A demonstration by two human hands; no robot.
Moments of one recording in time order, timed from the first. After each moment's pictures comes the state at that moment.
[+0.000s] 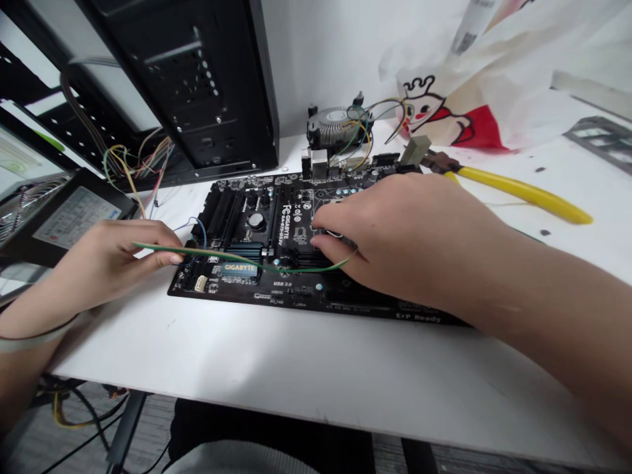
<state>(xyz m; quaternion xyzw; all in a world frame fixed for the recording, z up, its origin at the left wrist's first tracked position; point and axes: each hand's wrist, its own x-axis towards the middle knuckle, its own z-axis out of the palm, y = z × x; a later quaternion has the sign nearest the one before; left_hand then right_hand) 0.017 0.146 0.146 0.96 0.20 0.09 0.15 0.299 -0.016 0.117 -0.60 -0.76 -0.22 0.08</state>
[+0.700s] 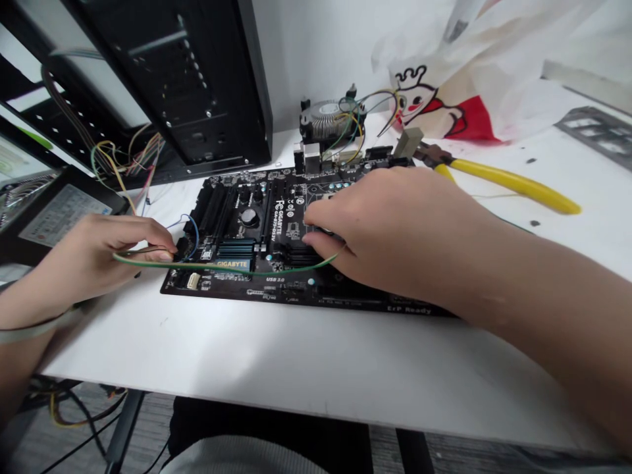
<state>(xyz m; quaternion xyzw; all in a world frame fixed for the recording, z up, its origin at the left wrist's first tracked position) 0.011 0.161 0.144 0.98 0.09 0.11 0.11 0.294 -0.018 0.123 -0.65 -0.74 -0.17 0.01</state>
